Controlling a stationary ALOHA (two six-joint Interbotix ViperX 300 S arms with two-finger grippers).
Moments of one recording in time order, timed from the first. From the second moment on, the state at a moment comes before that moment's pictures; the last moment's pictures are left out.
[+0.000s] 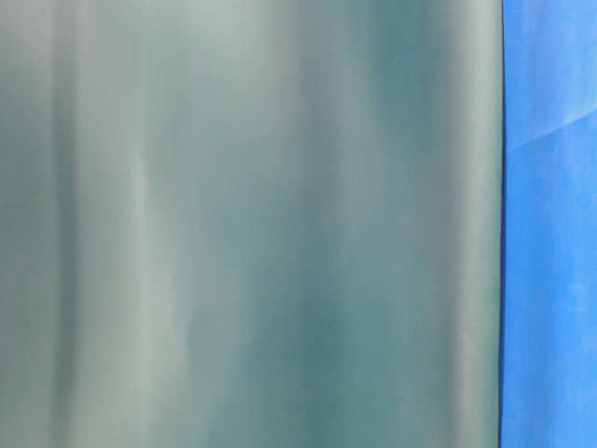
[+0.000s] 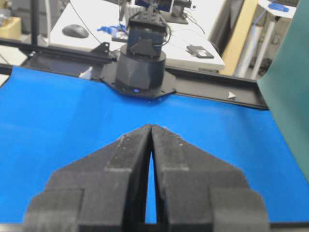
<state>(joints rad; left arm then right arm) 0.00 -0.96 1.17 0.00 -0.29 0.00 0.00 -0.96 1.17 0.00 -0.29 0.00</state>
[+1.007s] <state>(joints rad) 0.00 -0.96 1.17 0.00 -0.29 0.01 -0.01 -0.95 1.16 0.02 -0.22 0.01</state>
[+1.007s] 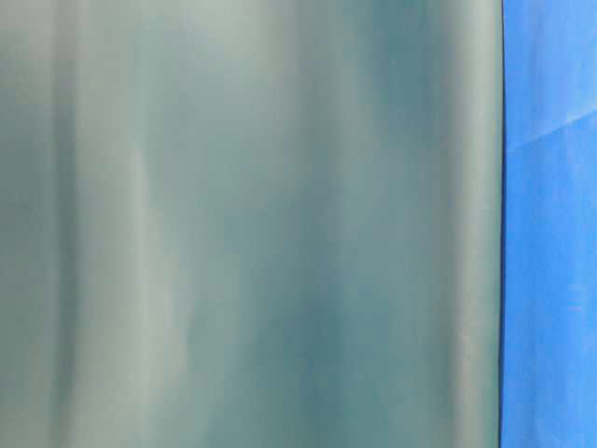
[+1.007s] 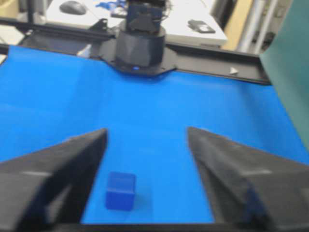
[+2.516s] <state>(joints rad) 0.00 -0.24 0.74 0.00 -0.46 0.02 -0.03 -0.93 1.16 0.03 -0.23 0.01</state>
